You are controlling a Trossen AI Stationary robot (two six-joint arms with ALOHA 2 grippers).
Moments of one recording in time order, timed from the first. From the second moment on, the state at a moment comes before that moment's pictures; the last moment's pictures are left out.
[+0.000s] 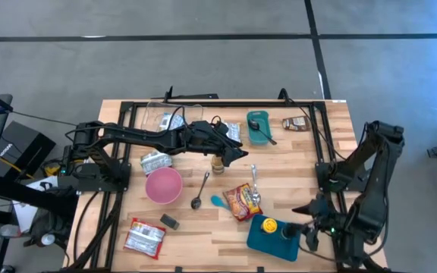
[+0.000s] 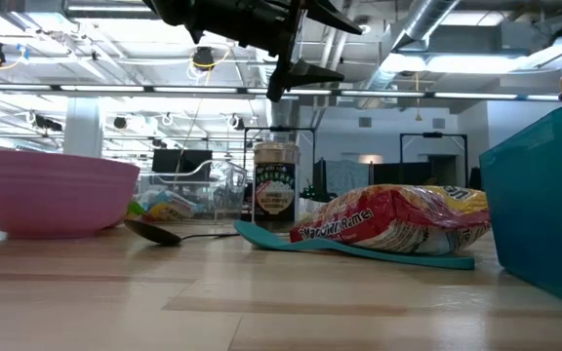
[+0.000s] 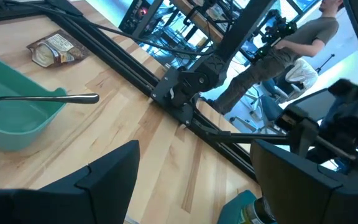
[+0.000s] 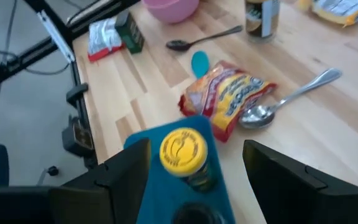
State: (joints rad) left arm 0.08 1.68 1.15 0.28 0.04 -0.66; right arm 1.18 1.38 1.10 -1.03 0.94 1.66
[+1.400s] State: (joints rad) left arm 0.09 1.27 1.15 -0.25 -0.17 -0.42; right arm 0.42 1.26 1.10 -1.00 0.38 1.59
